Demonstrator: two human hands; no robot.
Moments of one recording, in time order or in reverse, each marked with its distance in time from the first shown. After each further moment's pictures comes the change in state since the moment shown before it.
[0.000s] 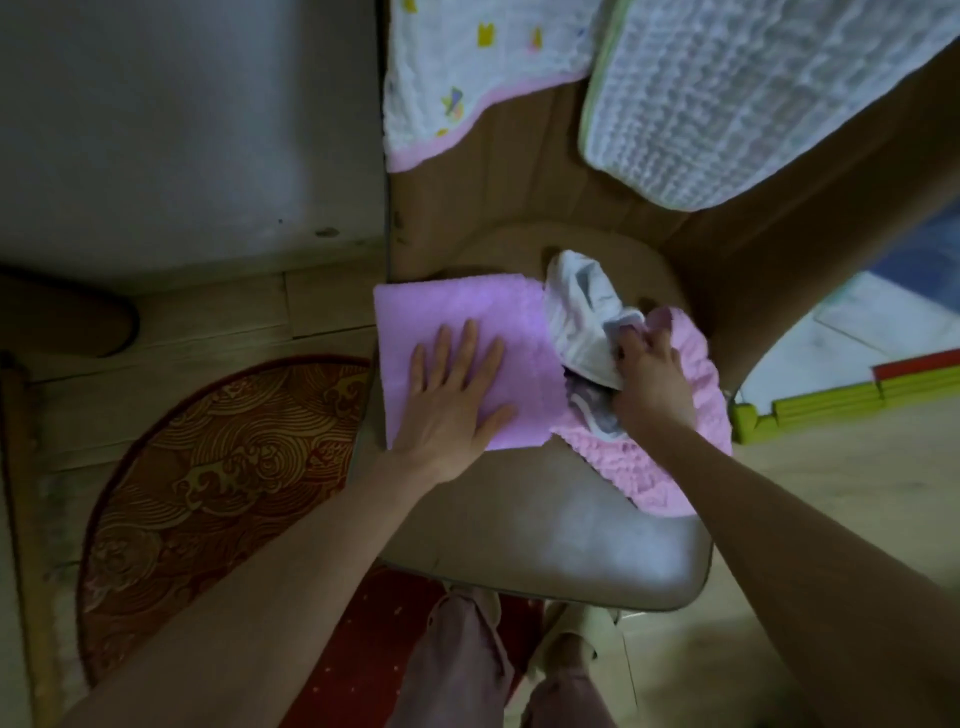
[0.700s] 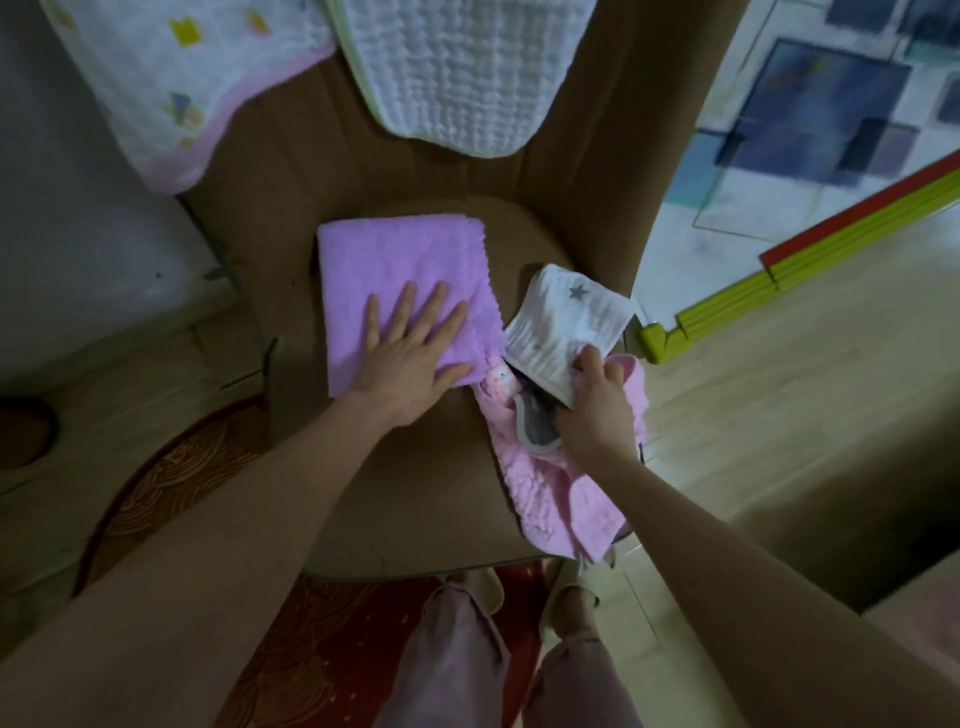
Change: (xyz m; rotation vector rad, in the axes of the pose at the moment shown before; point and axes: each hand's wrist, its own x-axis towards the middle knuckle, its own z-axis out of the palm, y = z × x) left_hand 0.065 0.048 -0.019 0.238 -0.169 0.270; right_hand -0.085 0.044 0.013 0.438 0.050 0.335
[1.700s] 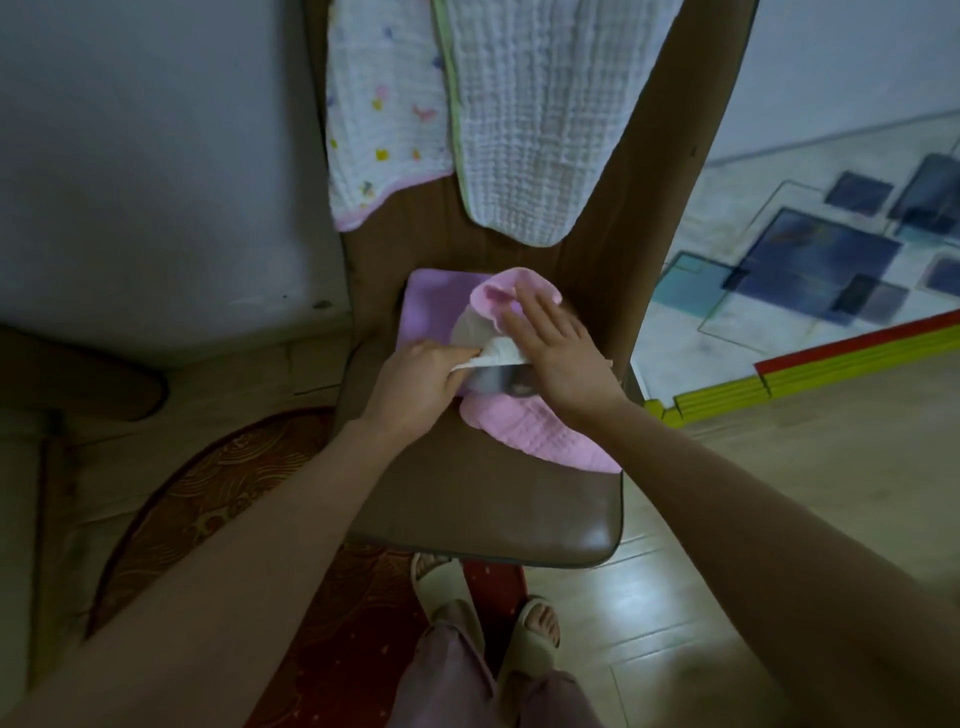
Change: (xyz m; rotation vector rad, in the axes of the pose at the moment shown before) left_hand -0.106 0.059 -0.122 -0.466 0.483 -0.134; right_hand -0.015 -0.071 -0.089 -0.449 0.007 -0.971
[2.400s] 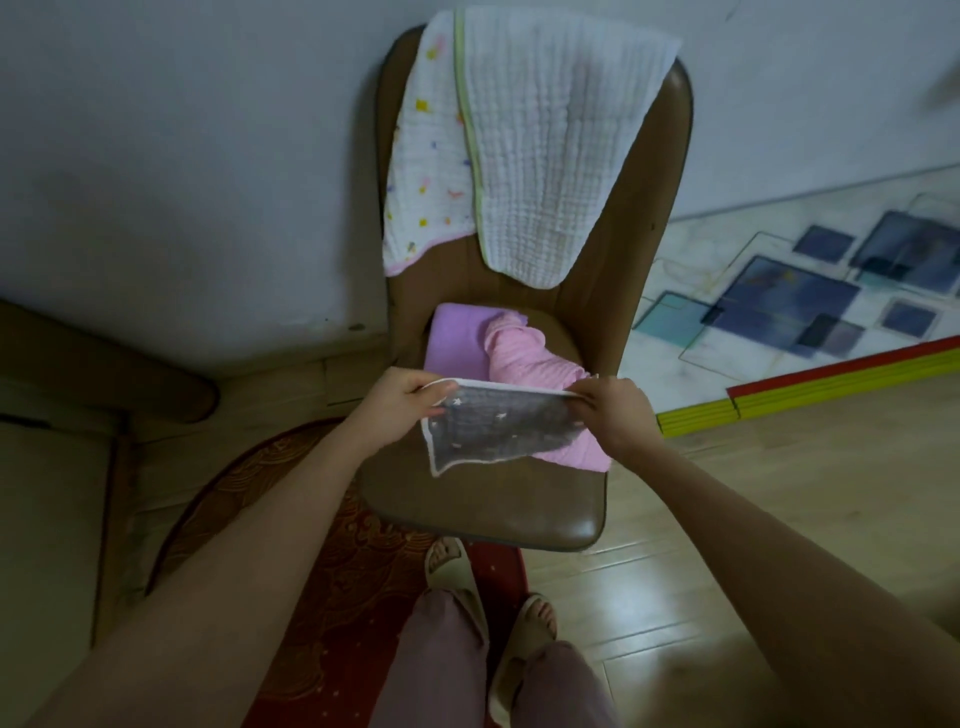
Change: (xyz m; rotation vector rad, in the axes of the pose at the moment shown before) left_hand -0.047 0.029 -0.085 -0.780 -0.165 -0.520; right_hand -0.072 -0.022 -0.083 0.173 -0.056 0.324
